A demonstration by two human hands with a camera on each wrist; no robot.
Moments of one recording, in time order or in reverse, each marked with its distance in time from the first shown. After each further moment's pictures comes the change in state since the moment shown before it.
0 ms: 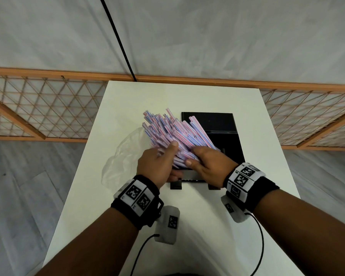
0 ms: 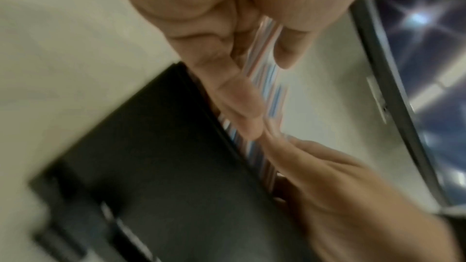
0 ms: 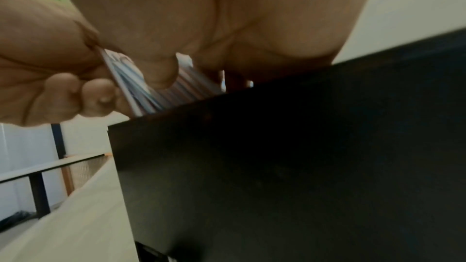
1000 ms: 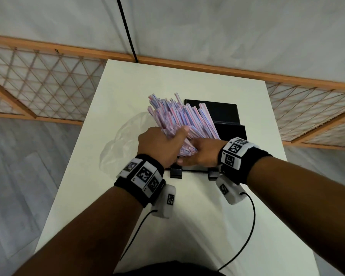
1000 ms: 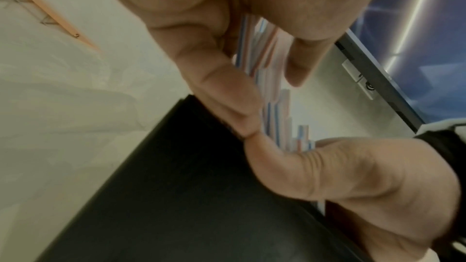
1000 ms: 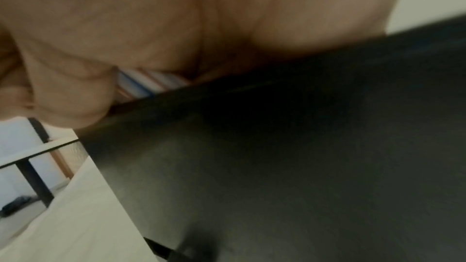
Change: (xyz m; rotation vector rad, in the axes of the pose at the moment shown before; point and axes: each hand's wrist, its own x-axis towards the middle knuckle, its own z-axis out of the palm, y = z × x) left_hand 0.017 0.011 -0.010 0.447 0.084 0.217; right_hand 0.033 -0.034 -0.021 0.015 -0.479 0.326
